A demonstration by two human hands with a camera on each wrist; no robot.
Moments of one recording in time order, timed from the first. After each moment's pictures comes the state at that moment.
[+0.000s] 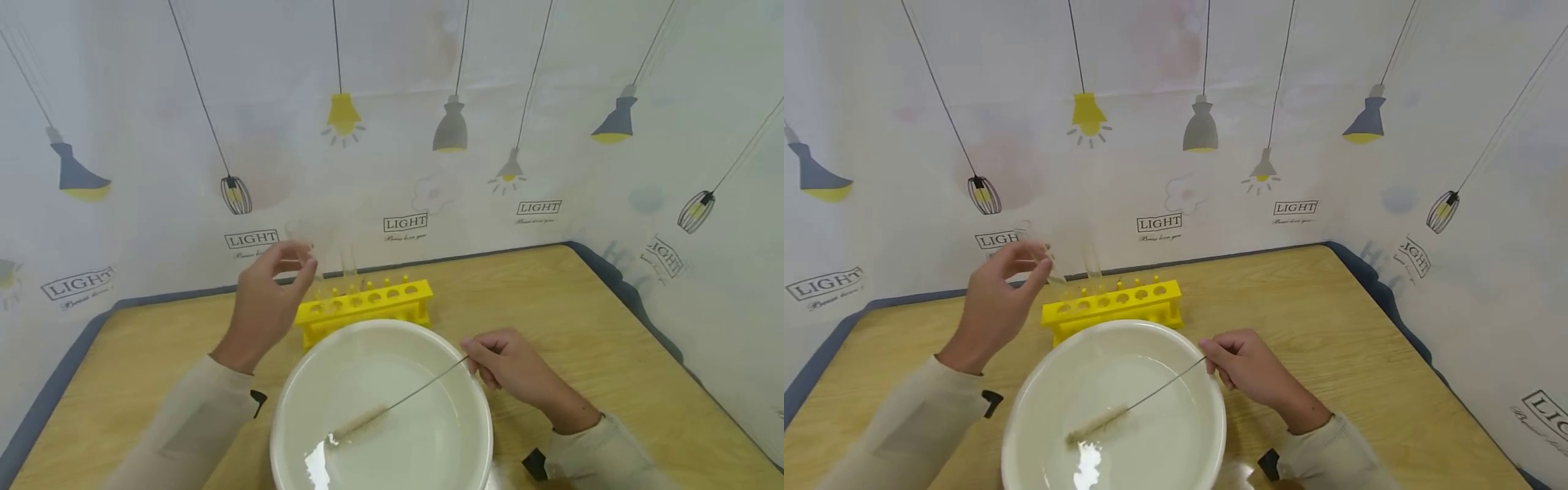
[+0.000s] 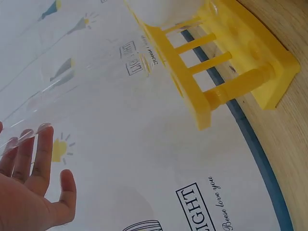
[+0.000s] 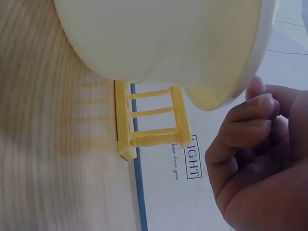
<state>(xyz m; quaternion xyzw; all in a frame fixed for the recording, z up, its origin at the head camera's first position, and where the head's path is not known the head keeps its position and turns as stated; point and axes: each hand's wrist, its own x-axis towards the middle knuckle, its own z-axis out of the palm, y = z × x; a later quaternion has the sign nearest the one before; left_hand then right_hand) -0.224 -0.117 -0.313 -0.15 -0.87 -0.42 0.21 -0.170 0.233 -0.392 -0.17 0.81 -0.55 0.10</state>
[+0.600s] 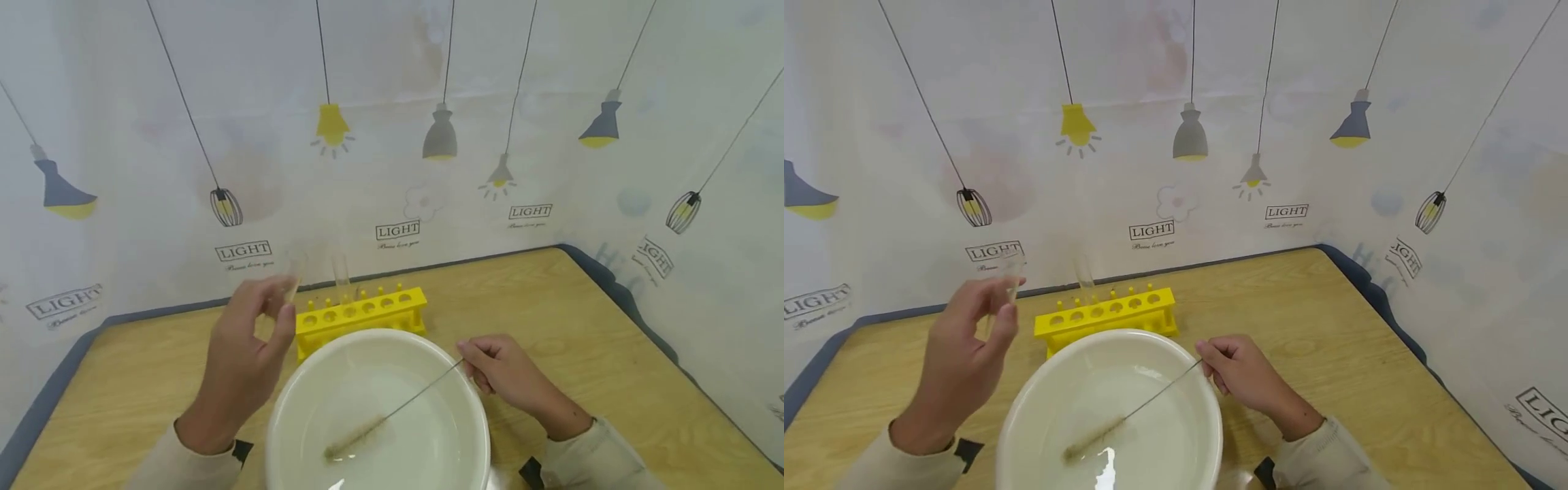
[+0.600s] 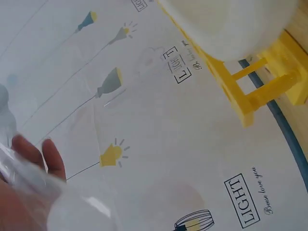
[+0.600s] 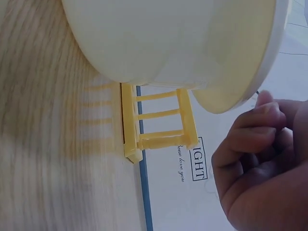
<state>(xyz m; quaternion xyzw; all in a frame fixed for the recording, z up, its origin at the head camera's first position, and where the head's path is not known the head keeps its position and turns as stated) -0.165 -0.116 -0.308 -0.24 -0.83 -0.35 0.36 -0.173 0.230 -0.400 -0.16 0.80 -0.58 0.08</state>
